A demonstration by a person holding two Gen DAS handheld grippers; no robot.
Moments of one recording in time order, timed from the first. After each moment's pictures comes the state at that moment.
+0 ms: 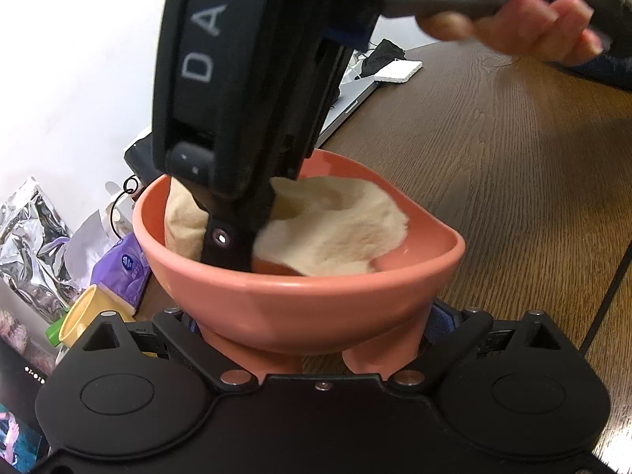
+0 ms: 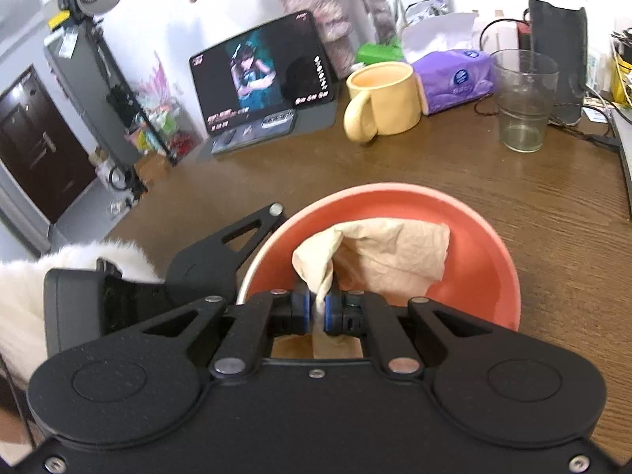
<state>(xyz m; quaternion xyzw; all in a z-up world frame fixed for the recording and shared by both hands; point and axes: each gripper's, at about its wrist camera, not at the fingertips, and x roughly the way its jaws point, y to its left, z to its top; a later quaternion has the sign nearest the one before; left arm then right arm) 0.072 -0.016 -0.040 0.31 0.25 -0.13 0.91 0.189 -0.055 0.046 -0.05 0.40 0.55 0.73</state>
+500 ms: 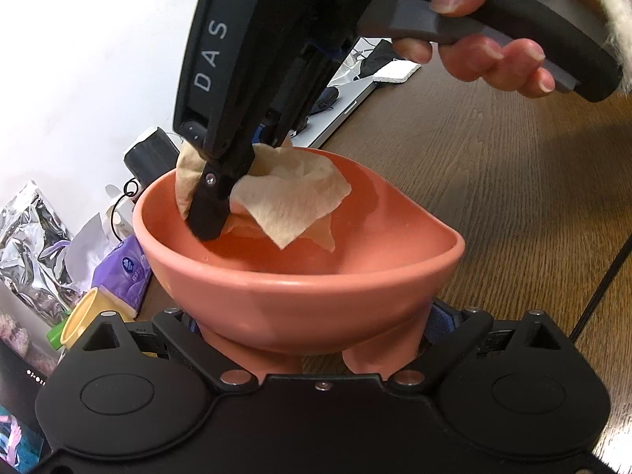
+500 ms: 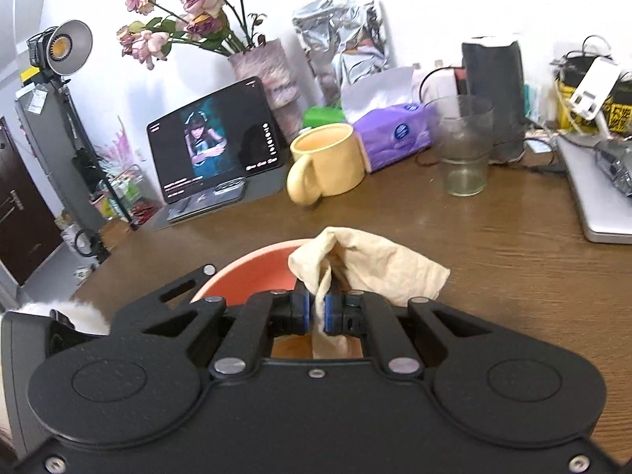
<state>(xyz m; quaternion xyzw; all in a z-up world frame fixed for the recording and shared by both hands) 0.070 -0.019 -0.040 0.31 0.24 -0.12 0.91 0.200 -0.074 0.040 -0.01 0.33 0.50 0.80</state>
